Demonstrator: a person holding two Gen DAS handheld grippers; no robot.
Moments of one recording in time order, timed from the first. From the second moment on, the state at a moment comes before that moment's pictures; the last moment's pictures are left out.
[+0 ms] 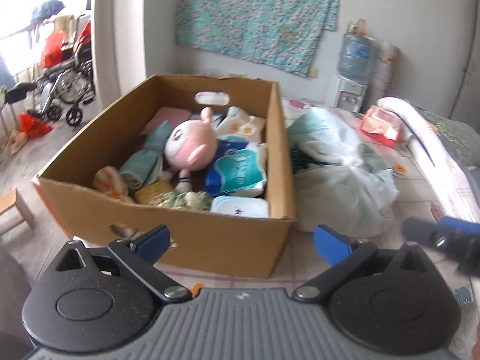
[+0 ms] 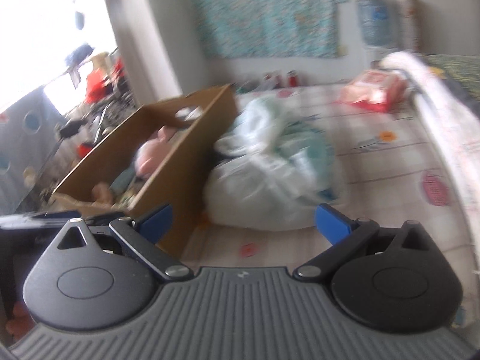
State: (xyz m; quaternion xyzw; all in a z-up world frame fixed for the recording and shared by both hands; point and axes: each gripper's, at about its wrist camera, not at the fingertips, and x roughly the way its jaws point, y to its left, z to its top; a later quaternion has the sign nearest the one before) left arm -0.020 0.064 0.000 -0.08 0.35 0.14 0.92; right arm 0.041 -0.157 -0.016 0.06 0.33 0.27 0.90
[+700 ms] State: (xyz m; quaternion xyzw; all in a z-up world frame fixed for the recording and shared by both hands) left arm -0.028 0.085 -0.010 -0.08 0.37 0.16 0.91; right arm 0.050 -0.091 -0.028 -0.02 0.36 0.27 0.89
